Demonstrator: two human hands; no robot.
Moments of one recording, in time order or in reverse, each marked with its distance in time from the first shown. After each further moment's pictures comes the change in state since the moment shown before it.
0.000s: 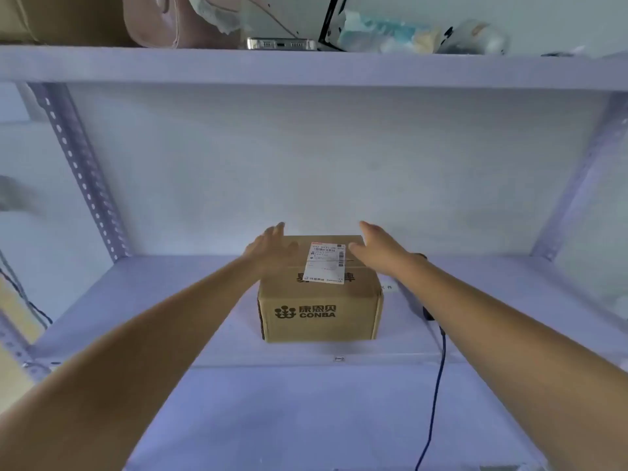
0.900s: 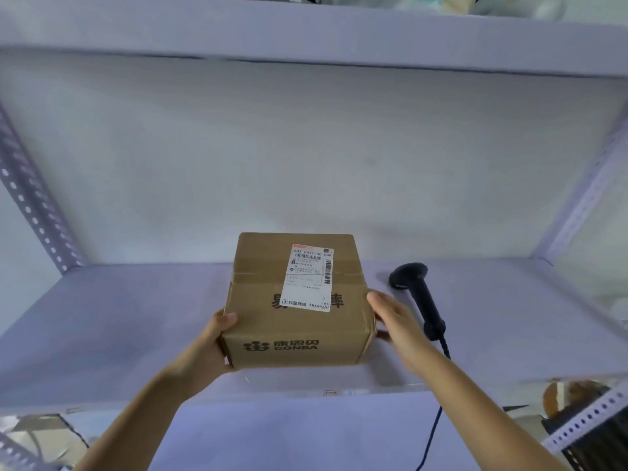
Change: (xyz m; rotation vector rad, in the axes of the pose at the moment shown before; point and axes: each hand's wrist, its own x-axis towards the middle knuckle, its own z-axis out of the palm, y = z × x) left_hand -0.032 -0.122 0.049 -1.188 -0.429 -0.159; right_hand -0.017 0.083 0.063 0.950 0.039 0.140
